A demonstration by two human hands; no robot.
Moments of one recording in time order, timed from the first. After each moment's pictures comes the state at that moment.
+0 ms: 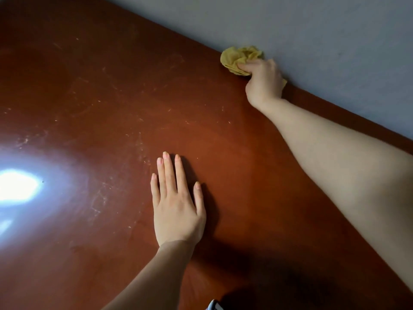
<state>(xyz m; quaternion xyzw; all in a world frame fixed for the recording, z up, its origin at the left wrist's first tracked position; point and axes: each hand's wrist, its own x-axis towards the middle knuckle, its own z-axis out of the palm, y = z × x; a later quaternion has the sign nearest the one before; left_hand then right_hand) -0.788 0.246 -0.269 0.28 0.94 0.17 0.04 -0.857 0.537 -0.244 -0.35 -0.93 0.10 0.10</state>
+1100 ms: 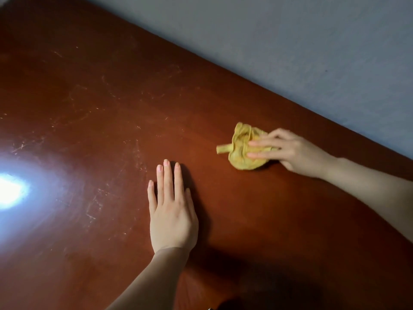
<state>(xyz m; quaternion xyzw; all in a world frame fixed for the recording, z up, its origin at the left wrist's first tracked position) -0.787 0.241 -0.272 0.29 0.94 0.18 0.05 -0.709 0.541 -0.236 0.11 -0.99 0.11 0.00</state>
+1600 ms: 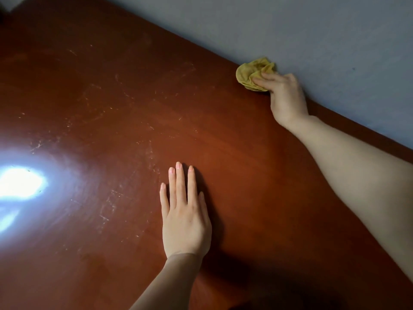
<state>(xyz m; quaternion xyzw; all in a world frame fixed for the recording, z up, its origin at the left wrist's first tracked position) -0.788 0.242 -0.271 0.28 0.94 0.17 0.07 -0.834 0.561 -0.254 -0.24 -0.96 0.11 0.11</state>
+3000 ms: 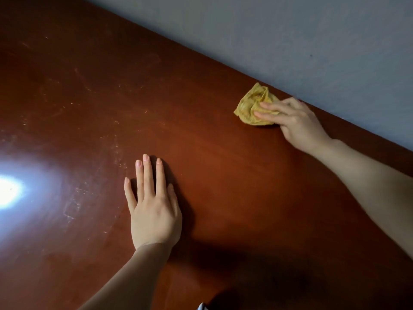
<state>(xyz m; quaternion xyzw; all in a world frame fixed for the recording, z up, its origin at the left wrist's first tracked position) -0.787 0.244 -0.268 0.28 0.94 0.16 0.06 -0.701 0.585 -0.250 -0.08 -0.99 0.07 0.10</state>
